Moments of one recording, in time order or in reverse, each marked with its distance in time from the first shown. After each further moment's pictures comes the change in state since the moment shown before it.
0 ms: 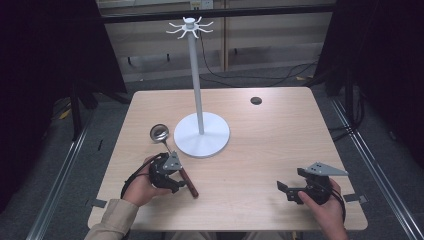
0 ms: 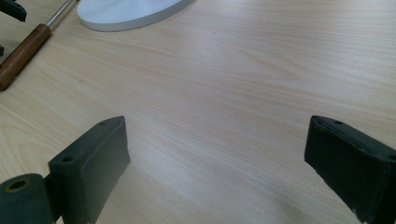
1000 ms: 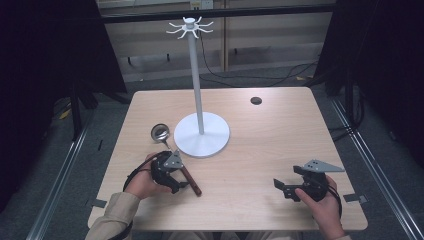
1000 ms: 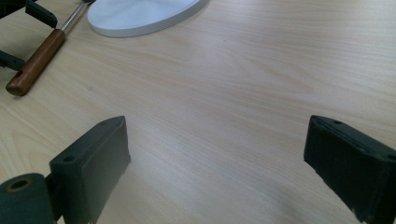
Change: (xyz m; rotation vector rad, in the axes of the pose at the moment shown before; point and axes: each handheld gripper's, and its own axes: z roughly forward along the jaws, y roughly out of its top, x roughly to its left) left arm 0.013 -0.006 0.022 -0.026 -0.056 0.057; right arm 0.003 0.007 0.008 -0.001 0.032 0.001
